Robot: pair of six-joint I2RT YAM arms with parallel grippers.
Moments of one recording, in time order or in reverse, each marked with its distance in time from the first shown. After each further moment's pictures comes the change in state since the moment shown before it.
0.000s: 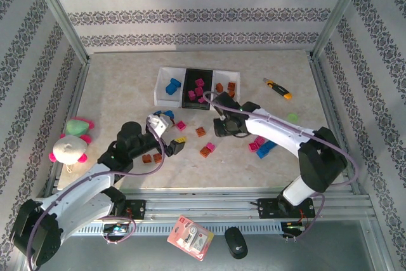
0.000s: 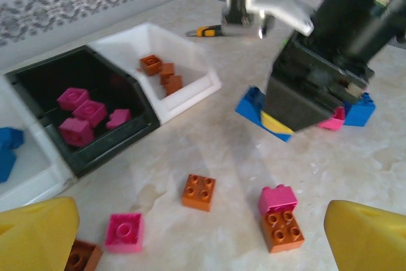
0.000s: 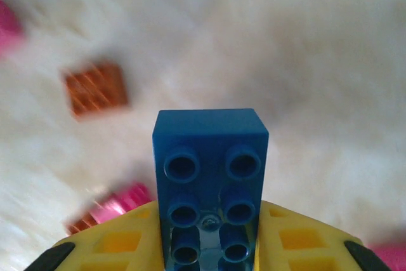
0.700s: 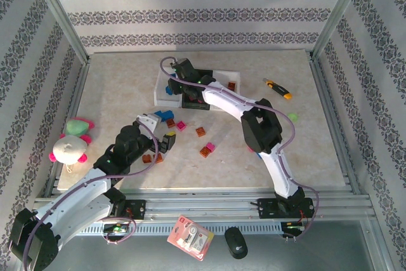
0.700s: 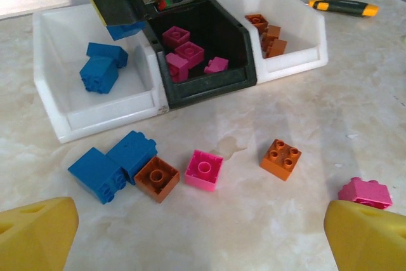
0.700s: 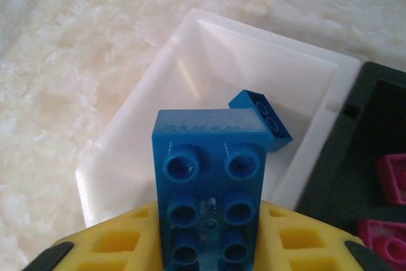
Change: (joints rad) left arm 0.000 -0.069 -0.016 -0.156 -0.307 -0.162; right arm 0.019 0.690 0.821 0.332 0.009 -0.163
